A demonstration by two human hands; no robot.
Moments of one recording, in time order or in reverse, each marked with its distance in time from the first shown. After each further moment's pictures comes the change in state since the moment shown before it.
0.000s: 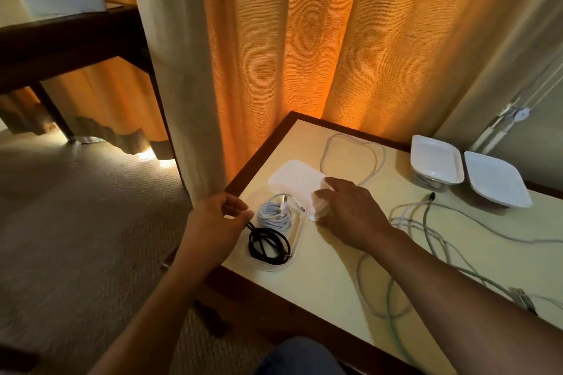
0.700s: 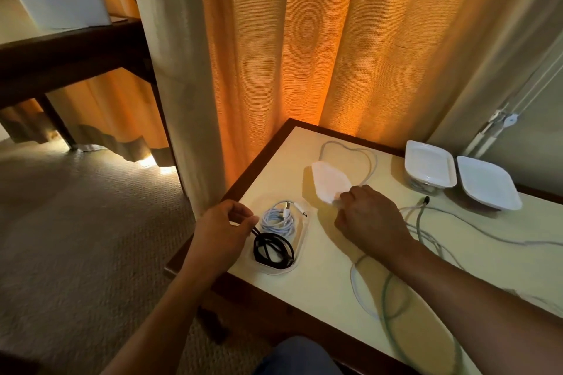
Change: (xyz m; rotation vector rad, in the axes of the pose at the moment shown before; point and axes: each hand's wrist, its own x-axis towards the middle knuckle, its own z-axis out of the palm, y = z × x) left_hand -0.010 0.011 0.007 -0.025 -0.023 -0.002; right_hand -0.022 0.021 -0.001 -0.181 0.338 -0.048
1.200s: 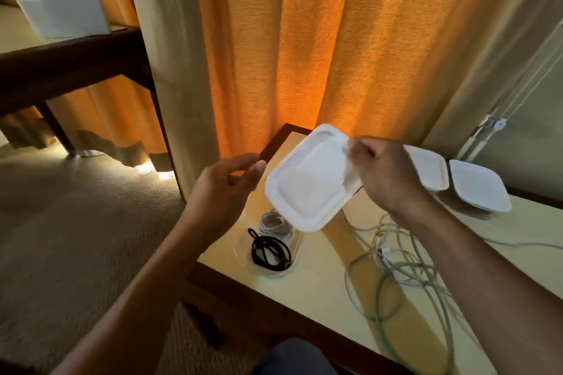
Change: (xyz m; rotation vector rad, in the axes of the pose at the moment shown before) left_hand 0.000 0.062 -0.037 -0.183 -0.060 0.296; right_hand 0.037 -0.001 -0.104 0.825 0.147 0.441
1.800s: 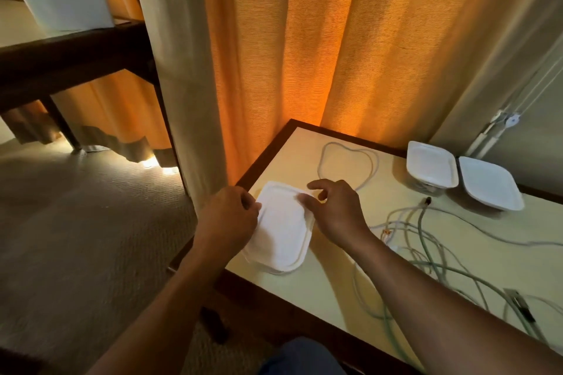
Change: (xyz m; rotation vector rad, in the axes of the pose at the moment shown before) left_hand -0.002 -0.046 0.026 0.388 0.099 -0.197; right_hand -0.027 0.035 0.095 -0.060 -0.170 0.128
